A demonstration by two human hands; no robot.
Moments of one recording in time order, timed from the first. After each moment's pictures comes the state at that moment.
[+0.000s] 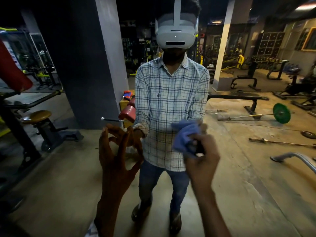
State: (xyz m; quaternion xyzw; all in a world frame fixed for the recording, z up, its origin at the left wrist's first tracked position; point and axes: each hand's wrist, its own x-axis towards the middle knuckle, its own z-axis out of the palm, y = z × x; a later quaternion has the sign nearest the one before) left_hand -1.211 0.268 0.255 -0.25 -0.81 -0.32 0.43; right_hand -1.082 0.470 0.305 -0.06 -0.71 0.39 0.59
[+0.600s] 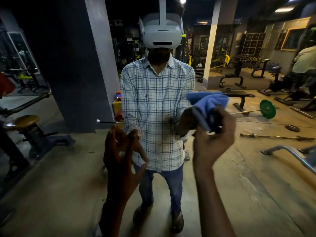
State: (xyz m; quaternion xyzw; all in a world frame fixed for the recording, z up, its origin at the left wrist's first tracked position) left_hand -1.235 0.227 0.262 -0.36 -0.77 -0.28 0.45; right_hand -1.122 0.421 0.362 -0.12 -0.56 0.36 0.73
